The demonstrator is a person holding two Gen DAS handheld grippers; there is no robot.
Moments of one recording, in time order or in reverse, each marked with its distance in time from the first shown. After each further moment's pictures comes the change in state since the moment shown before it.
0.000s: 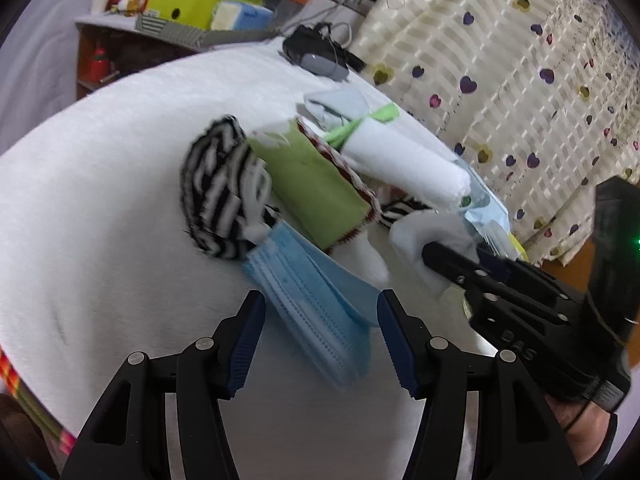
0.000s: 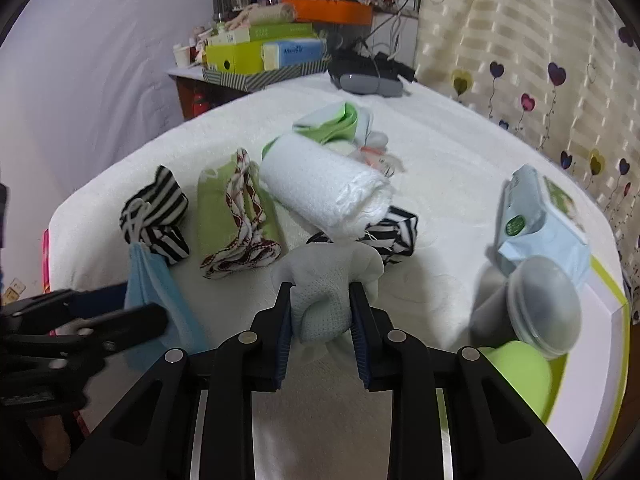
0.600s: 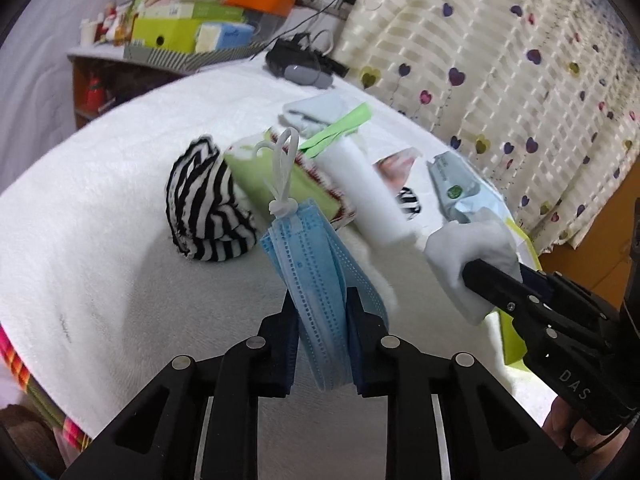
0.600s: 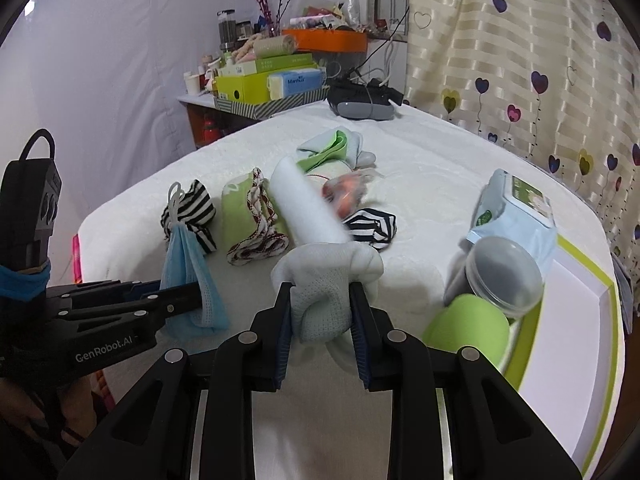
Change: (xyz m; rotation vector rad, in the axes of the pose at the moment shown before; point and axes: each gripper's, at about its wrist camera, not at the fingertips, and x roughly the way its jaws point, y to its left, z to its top) left arm -0.015 -0.026 -0.008 0.094 -0.056 0.049; right arm -0.048 -0.008 -0.021 0.035 -0.092 0.035
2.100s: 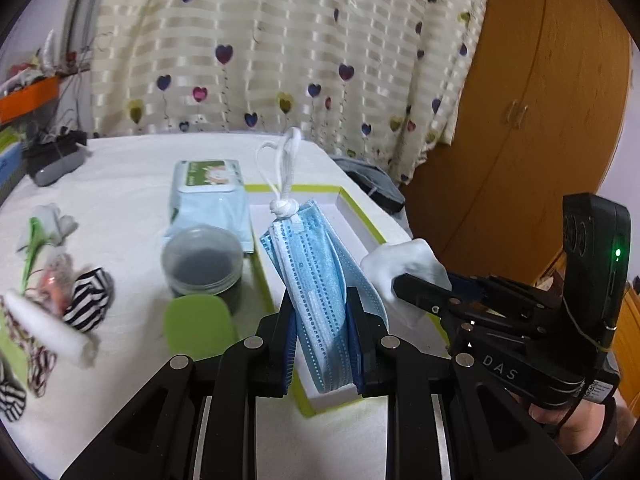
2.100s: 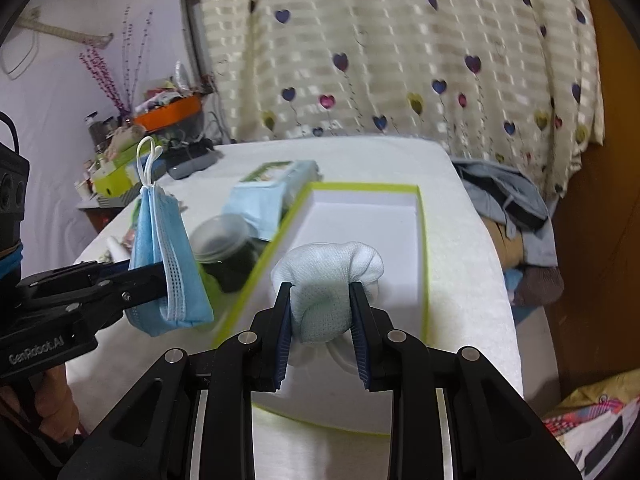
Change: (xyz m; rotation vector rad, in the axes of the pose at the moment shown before) left arm 0.027 -0.237 -0.006 0.532 0.053 -0.365; right arm -0.105 -0.174 -0.086 0.429 -0.131 -0.274
